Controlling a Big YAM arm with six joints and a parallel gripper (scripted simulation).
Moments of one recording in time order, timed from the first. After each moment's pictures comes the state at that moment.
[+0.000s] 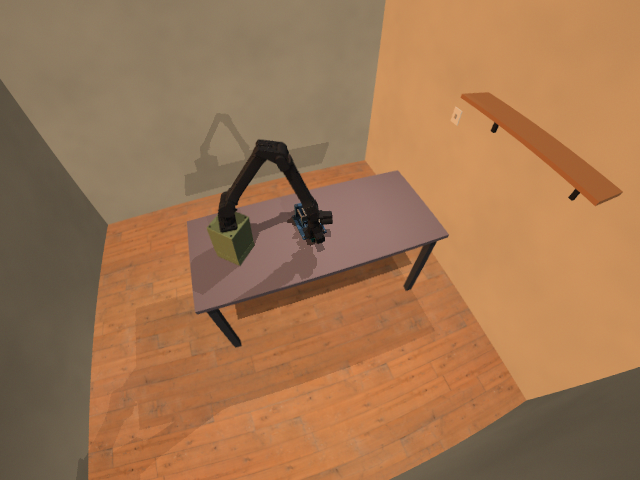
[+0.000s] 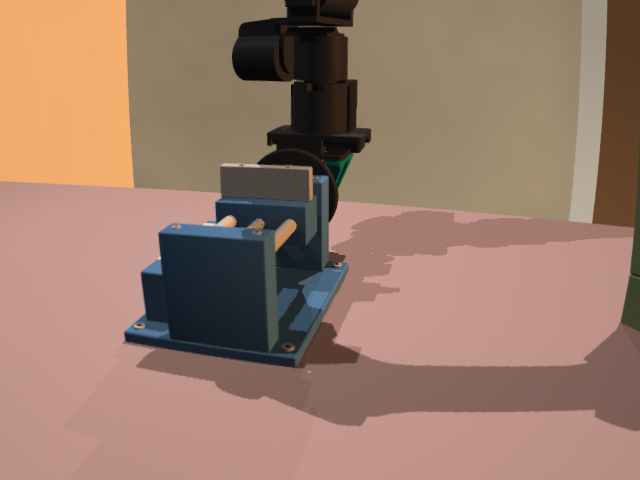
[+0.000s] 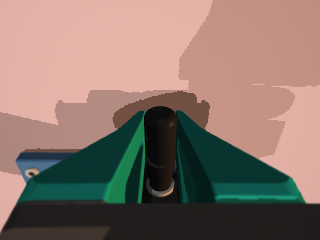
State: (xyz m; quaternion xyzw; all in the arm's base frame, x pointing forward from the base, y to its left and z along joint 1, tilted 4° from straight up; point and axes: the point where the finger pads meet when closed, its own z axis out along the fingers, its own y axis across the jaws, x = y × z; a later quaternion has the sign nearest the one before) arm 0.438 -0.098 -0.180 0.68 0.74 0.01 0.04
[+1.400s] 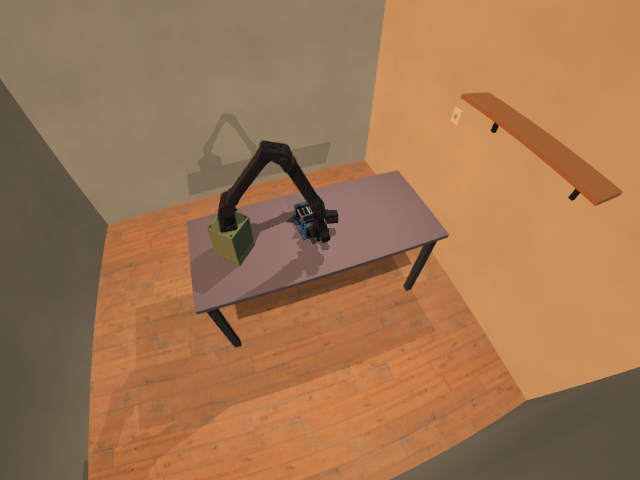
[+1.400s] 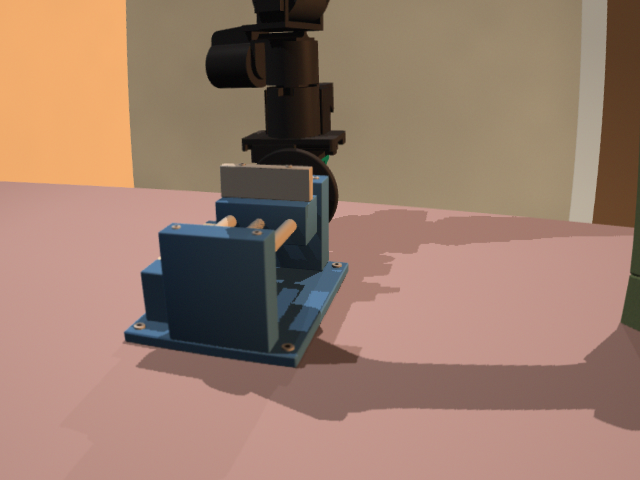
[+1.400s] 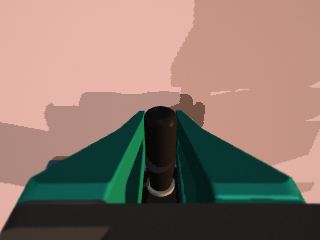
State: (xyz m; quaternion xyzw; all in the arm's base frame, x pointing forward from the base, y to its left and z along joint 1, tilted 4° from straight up) arm 0.464 -0.096 -0.184 0.68 0.73 -0.01 0.03
